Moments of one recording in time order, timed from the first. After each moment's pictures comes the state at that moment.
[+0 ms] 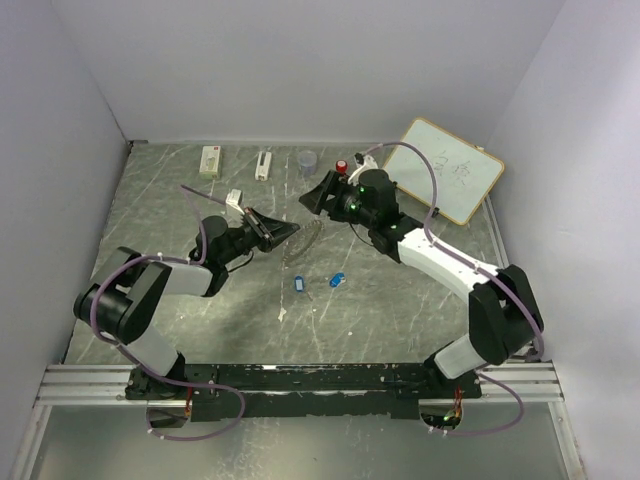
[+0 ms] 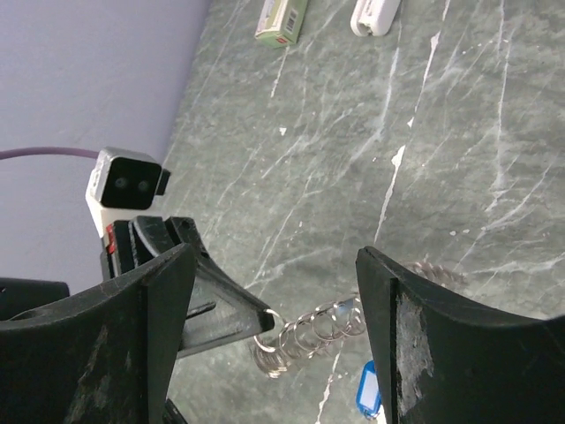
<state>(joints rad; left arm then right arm) -0.44 1.62 0.53 1.06 0.47 -1.38 0.56 1.52 1.03 0.18 -0.16 0.73</state>
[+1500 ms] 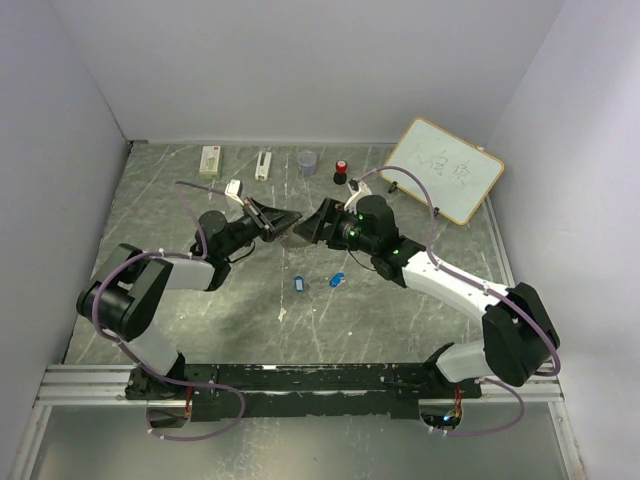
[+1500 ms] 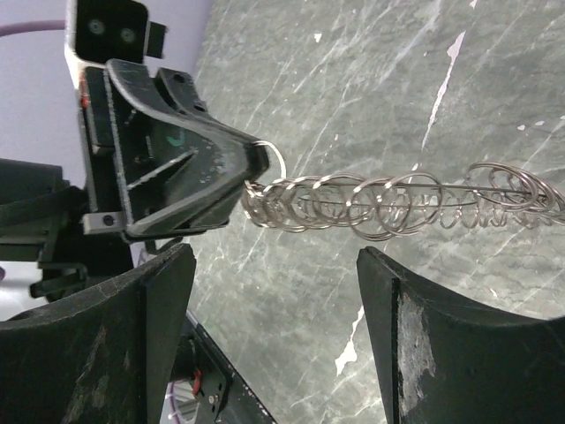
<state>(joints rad) -0.44 1.66 0.58 1.17 0.47 -1.45 0.65 1.37 0.84 0.19 -0.20 0.81</state>
